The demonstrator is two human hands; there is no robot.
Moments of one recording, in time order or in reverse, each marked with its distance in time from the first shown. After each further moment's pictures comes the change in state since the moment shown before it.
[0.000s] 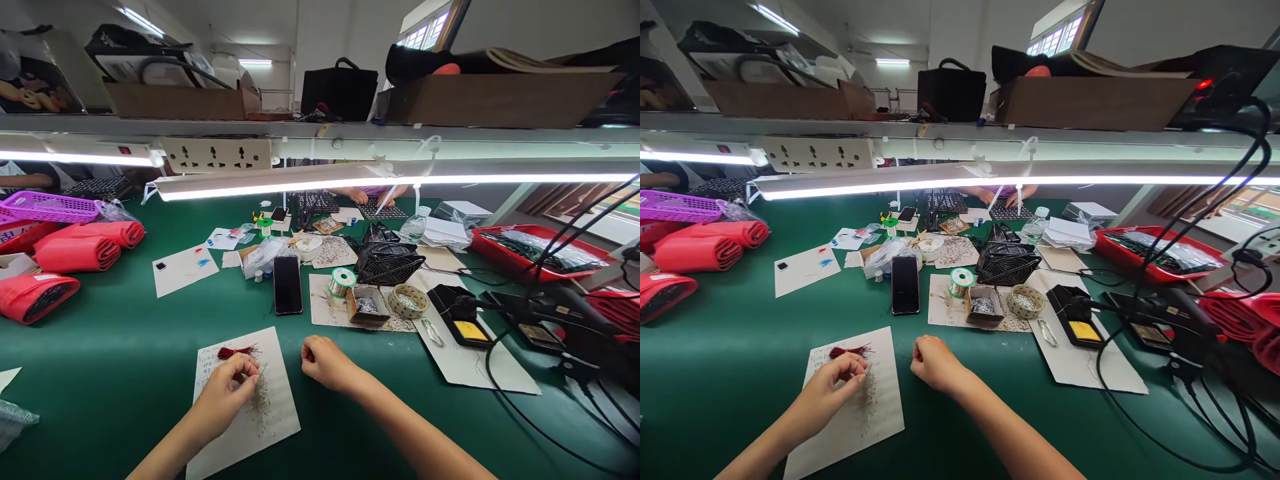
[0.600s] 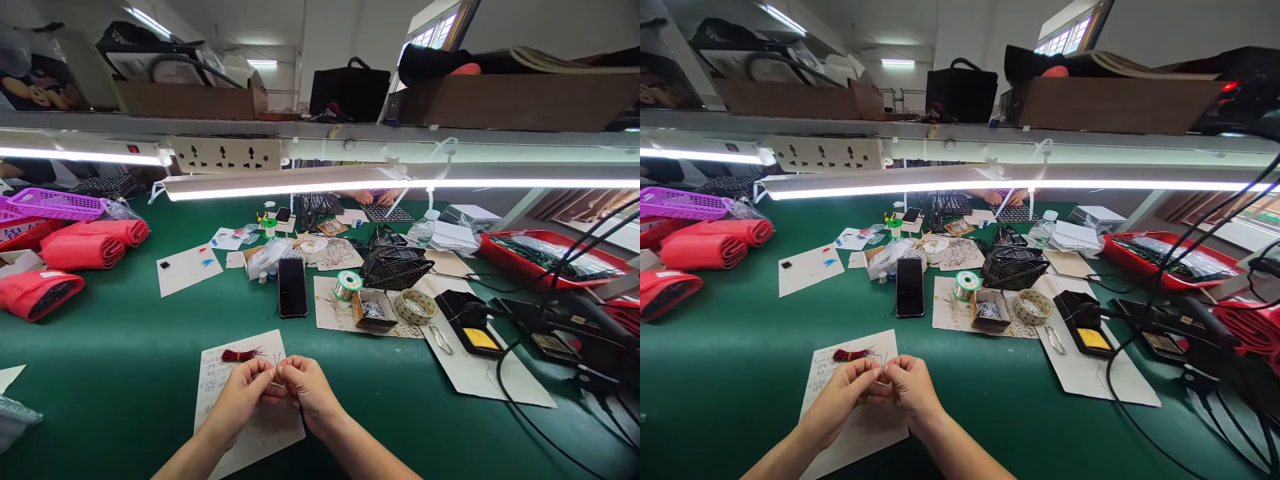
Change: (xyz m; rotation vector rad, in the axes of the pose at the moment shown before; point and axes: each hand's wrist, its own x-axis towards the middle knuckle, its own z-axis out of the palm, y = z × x) left_hand 0.011 0.011 0.031 -0.637 -0.028 -0.248; right_hand -0.007 -0.046 0.065 1.183 0.087 0.298
